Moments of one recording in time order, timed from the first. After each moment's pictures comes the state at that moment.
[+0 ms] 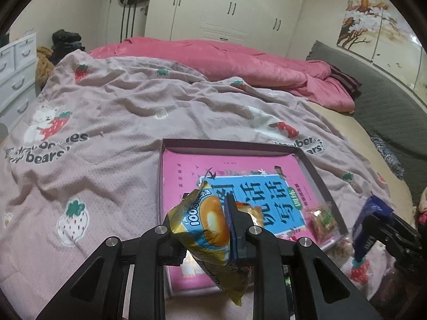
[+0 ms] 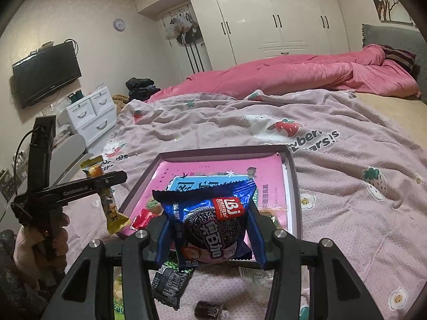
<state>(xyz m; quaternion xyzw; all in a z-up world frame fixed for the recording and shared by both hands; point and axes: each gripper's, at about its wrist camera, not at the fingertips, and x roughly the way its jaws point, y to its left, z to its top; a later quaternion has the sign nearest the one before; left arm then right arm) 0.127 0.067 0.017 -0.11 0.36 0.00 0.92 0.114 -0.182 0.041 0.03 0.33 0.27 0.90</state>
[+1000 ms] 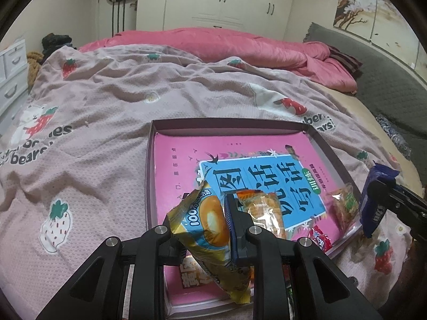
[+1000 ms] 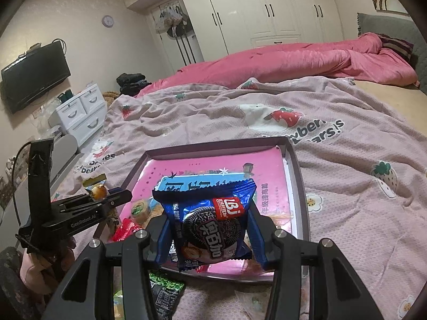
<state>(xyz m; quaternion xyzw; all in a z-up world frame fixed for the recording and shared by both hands) 0.148 0.056 -0.020 -0.08 0.39 0.00 0.92 0.149 -0.166 0.017 0.04 0.36 0.25 0.90</state>
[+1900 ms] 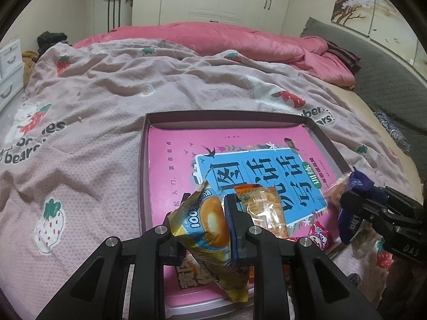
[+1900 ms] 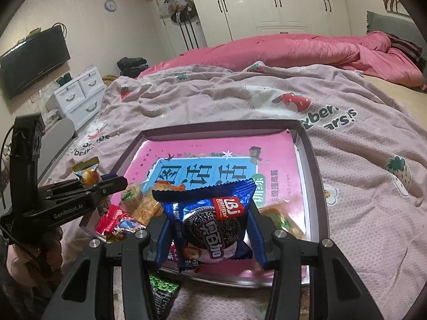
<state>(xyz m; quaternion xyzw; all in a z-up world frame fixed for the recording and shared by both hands) 0.154 0.055 -0.027 -0.07 0.41 -0.01 0.91 0.159 -0.148 -0.011 0.01 0.39 0.26 0.88</state>
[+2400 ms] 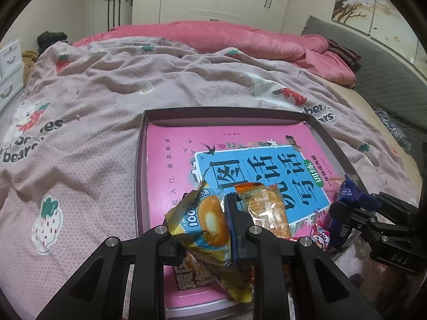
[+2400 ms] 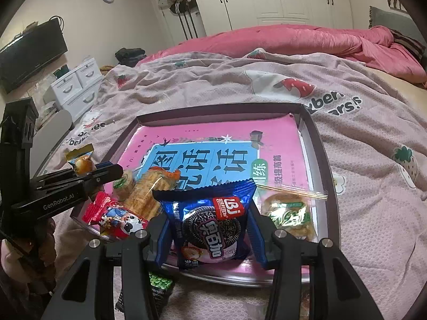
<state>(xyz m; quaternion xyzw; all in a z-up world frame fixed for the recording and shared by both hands) 0.155 0.054 -0.031 -0.07 0.41 -0.01 0.91 0.164 -0.146 -0.027 0.00 0.41 0.26 0.88</state>
